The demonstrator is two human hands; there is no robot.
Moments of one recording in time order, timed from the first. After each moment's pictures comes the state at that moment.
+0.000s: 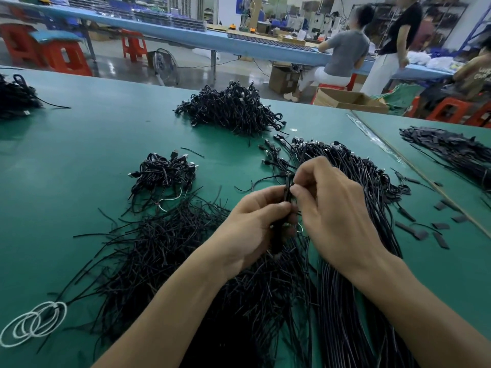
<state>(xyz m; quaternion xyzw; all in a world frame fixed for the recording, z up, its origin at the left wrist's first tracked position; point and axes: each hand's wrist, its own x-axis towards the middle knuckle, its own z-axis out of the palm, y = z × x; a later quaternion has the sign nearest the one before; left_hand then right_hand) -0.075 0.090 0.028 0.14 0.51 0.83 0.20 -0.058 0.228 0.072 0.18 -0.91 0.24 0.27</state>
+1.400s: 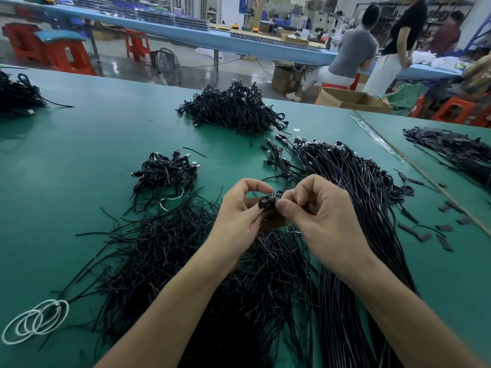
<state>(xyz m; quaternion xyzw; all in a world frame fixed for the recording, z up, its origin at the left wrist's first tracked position) -0.083 0.081 0.016 0.07 0.58 0.81 0.05 -0.063 0.224 0.051 0.14 -0.80 0.58 0.11</state>
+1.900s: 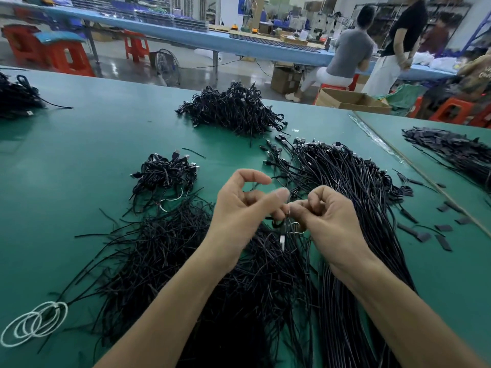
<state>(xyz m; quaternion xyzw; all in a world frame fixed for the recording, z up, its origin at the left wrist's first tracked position) -0.078 0.080 0.024 0.15 0.54 0.82 0.00 -0.070 0.236 0.037 0.04 -0.74 0.67 0.07</state>
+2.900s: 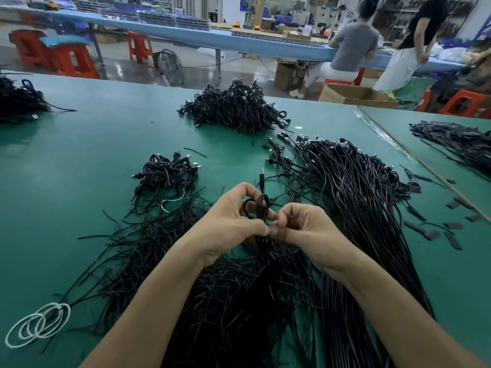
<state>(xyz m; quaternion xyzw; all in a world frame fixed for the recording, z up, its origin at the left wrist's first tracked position) -0.090 0.058 0.020 0.09 0.69 0.70 0.15 -0.086 0.240 0.008 0.11 -0.72 0.68 -0.12</state>
